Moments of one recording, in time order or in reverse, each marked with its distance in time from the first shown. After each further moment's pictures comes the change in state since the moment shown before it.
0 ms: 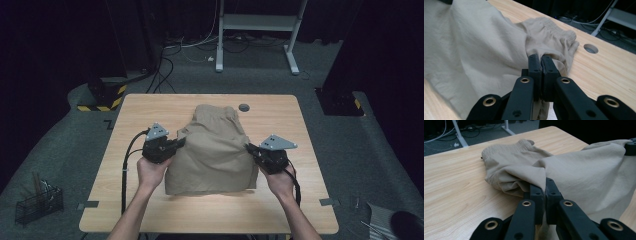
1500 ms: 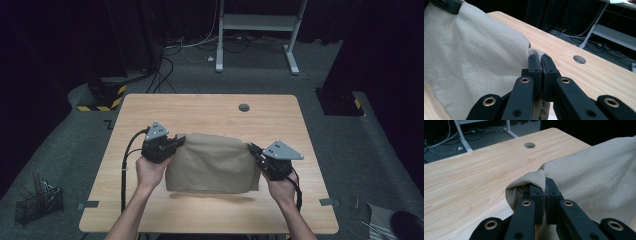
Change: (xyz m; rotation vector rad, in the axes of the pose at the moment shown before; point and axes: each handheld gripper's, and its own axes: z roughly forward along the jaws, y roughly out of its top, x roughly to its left) left arm -0.002 0.008 -0.002 0.004 0.023 0.032; right arm 0.014 0.000 -0.022 -0.102 -0.074 -0.022
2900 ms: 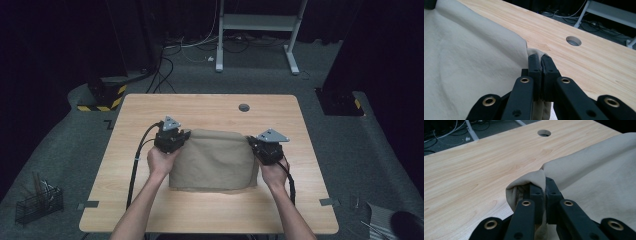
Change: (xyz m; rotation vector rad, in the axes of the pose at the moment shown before) left arm 0.020 -0.006 0.063 0.080 0.069 0.009; right arm -0.029 -0.018 0.066 0.127 -0.068 0.081
